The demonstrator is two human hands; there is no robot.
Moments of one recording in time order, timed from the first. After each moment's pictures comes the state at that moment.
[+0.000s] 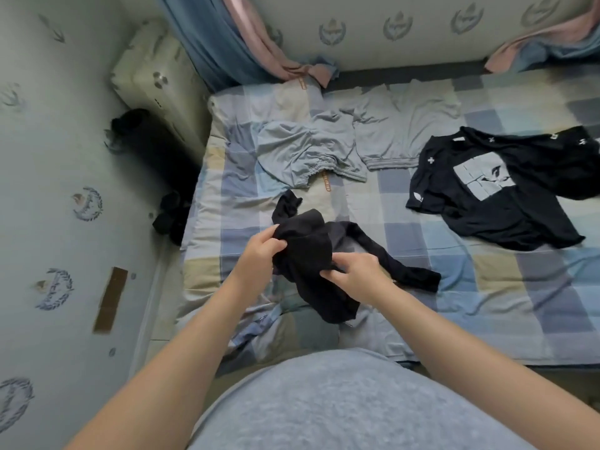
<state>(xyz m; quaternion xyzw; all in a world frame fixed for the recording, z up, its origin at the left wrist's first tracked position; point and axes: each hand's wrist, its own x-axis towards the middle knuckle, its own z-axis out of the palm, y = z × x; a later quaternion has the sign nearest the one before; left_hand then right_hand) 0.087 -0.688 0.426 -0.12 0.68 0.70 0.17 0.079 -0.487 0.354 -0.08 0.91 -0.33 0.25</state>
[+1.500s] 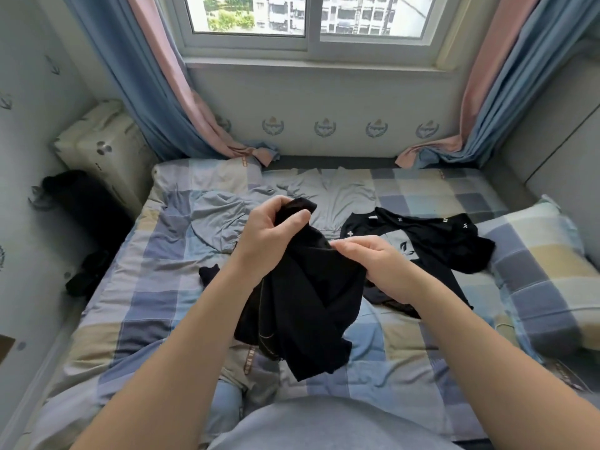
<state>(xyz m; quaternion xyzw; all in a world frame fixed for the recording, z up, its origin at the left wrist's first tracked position) 0.014 -0.462 0.532 0.06 0.71 0.70 -0.02 0.022 -0.251 0.518 -0.13 0.75 -0.61 0.24</state>
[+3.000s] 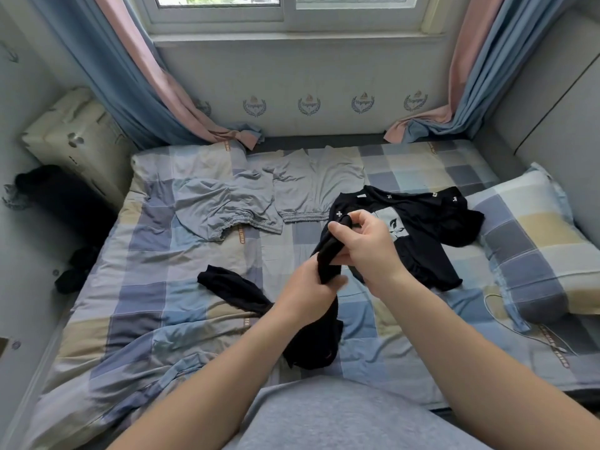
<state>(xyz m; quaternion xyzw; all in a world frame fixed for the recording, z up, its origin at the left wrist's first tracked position) 0.051 -0.361 0.453 0.07 0.83 0.54 0.16 0.023 -0.237 0.493 0.12 0.68 -0.73 0.05</state>
